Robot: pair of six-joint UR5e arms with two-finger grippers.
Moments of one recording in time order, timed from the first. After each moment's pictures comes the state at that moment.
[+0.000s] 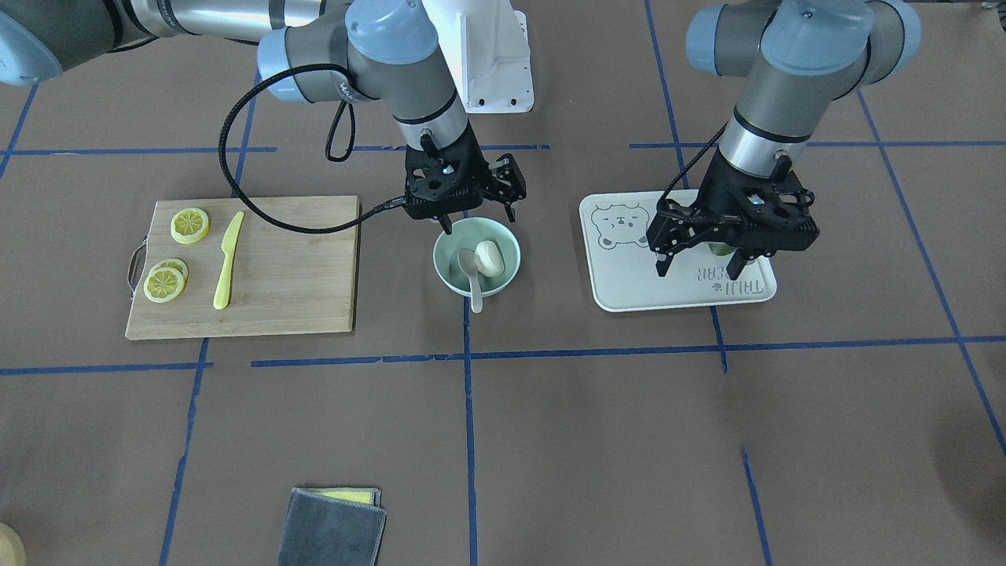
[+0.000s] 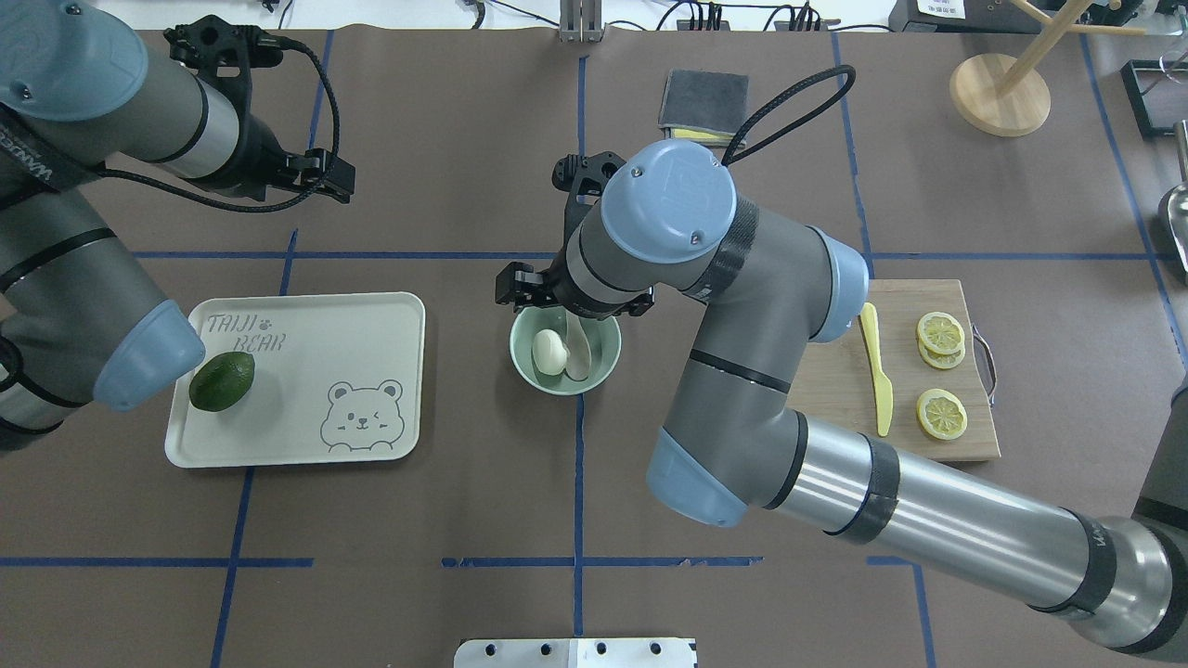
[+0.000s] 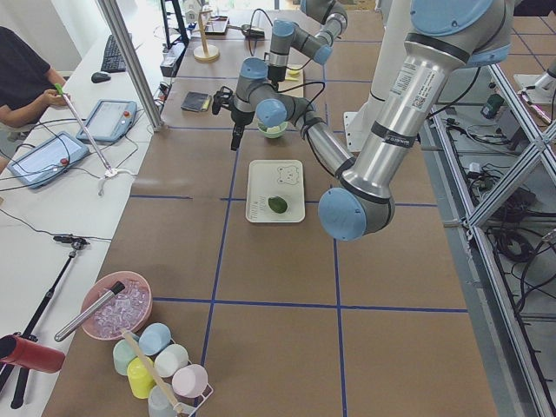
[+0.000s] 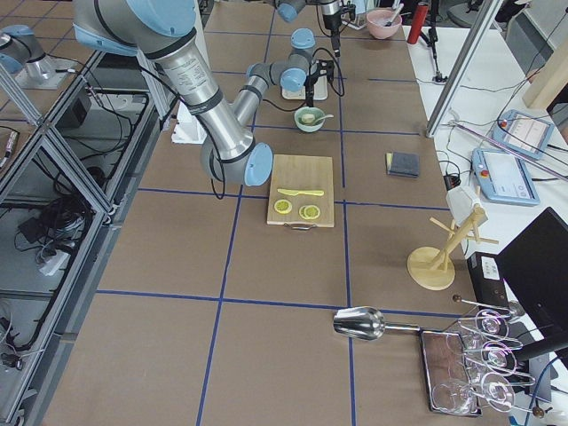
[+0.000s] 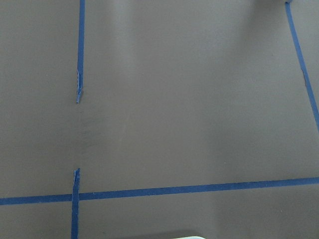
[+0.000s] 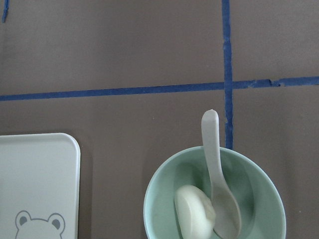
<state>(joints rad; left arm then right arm) -0.87 -2.01 -1.86 -1.69 -1.93 -0.94 0.55 -0.80 1.65 -1.38 1.88 1.29</state>
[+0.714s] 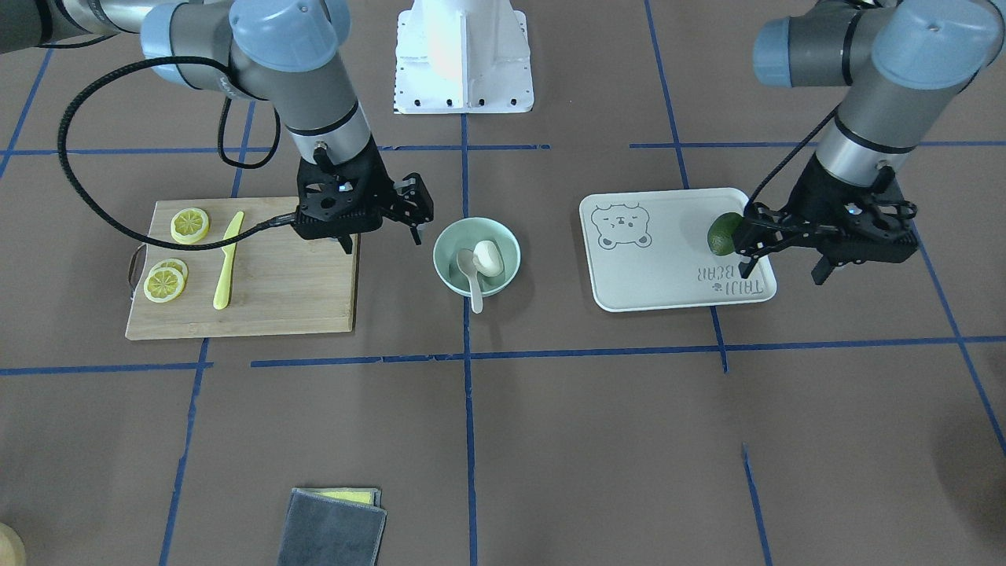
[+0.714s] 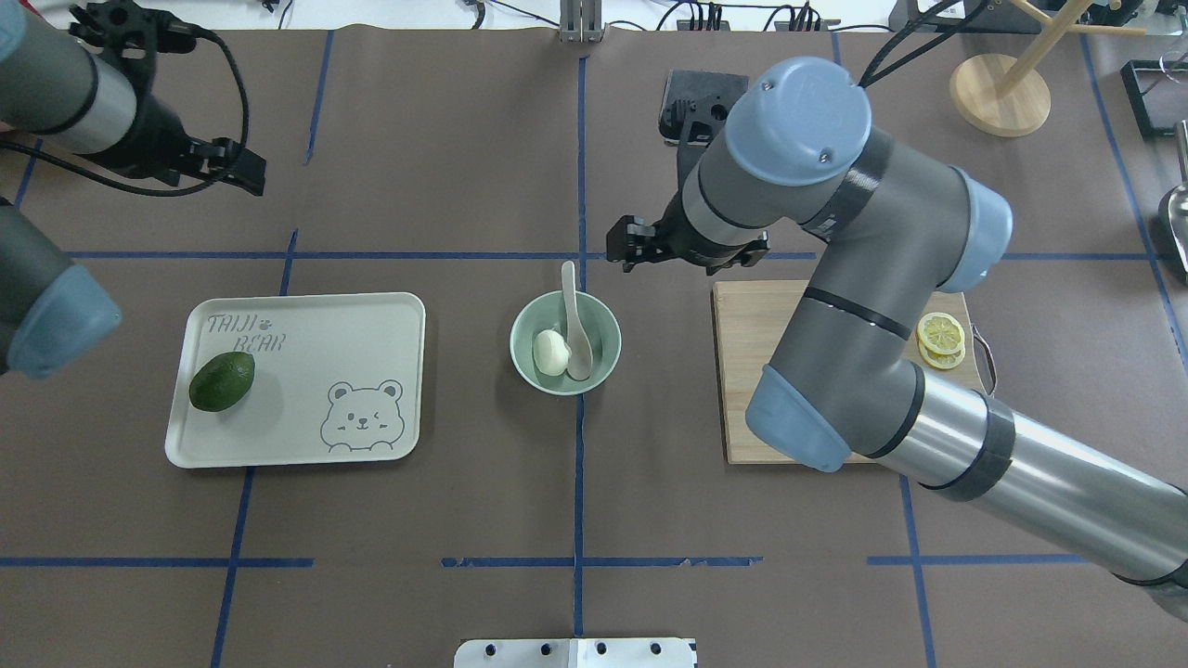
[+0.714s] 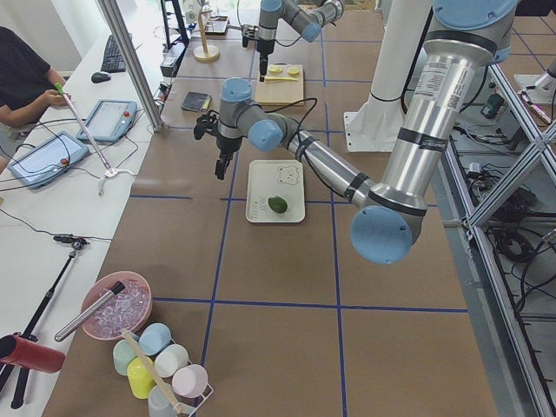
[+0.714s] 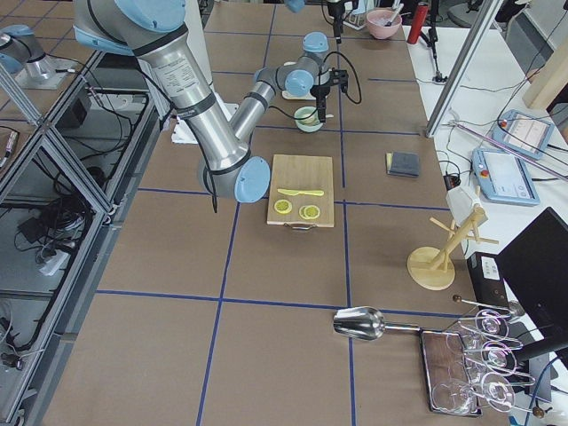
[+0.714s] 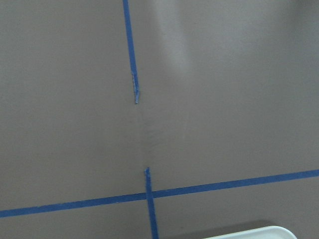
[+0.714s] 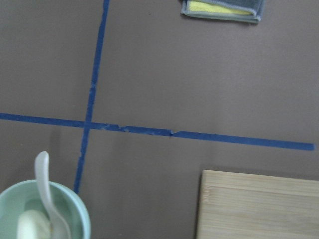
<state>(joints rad) -1.13 -1.82 -1.87 -1.69 -2.12 -0.52 0.74 -1.00 1.84 -1.63 1.95 0.95</state>
